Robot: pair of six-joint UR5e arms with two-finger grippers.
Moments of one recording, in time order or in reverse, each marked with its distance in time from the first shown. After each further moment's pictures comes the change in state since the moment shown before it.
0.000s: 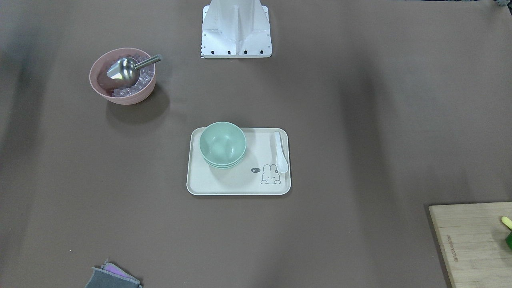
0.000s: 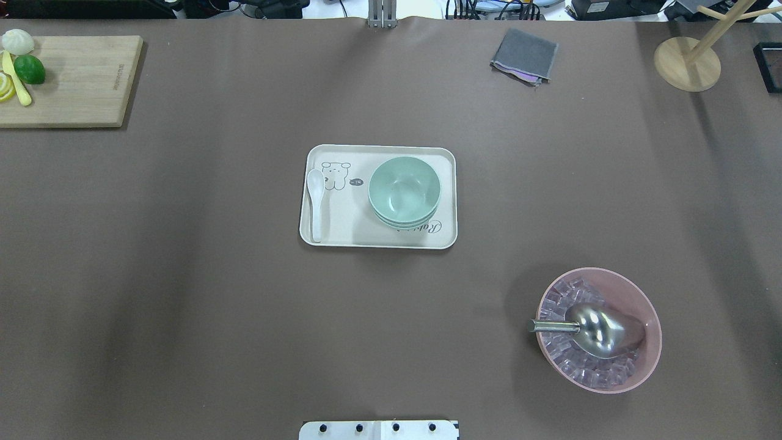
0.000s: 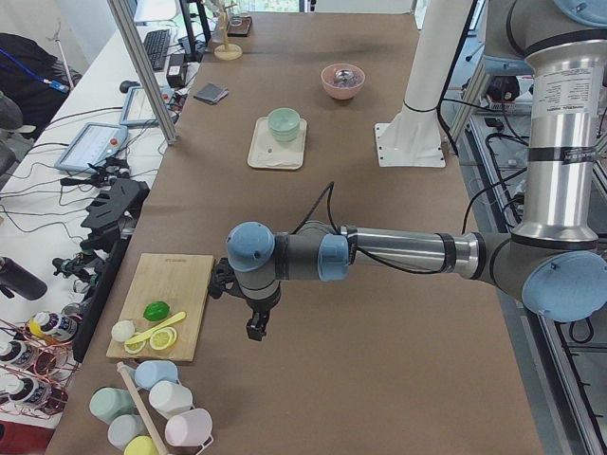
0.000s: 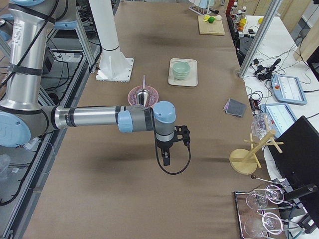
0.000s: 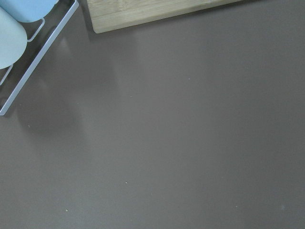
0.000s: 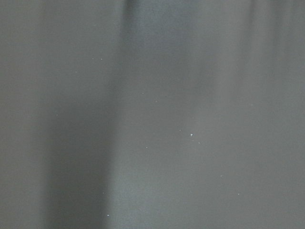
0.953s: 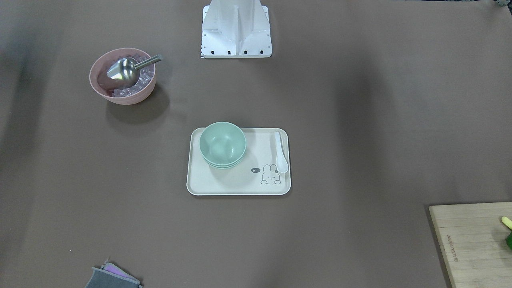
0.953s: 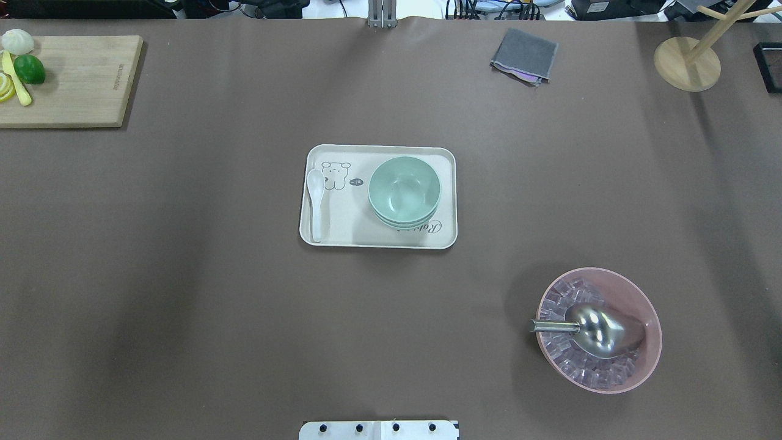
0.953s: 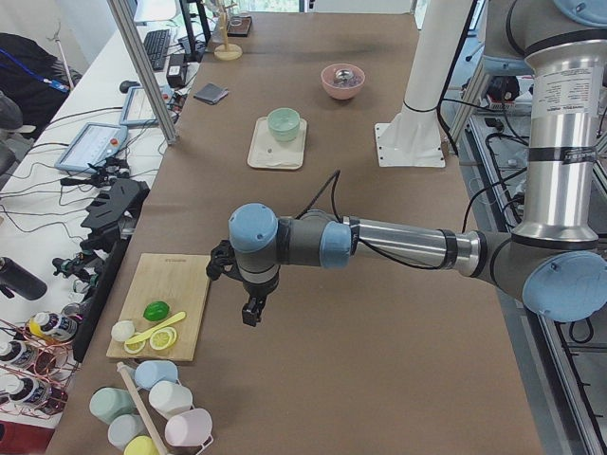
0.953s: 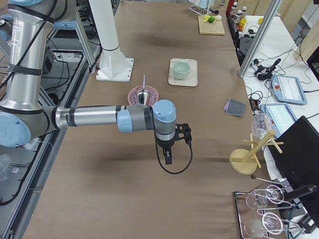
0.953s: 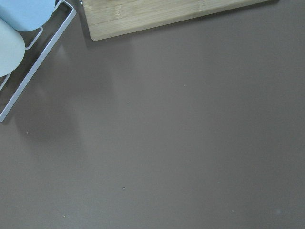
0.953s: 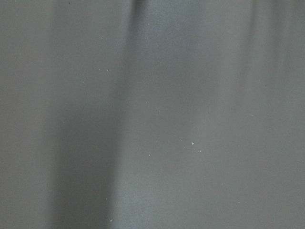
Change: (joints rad) left arm 0.002 0.004 -0.059 -0.010 0.001 0.005; right arm 0.020 0.010 0.001 0.004 0.012 -0.010
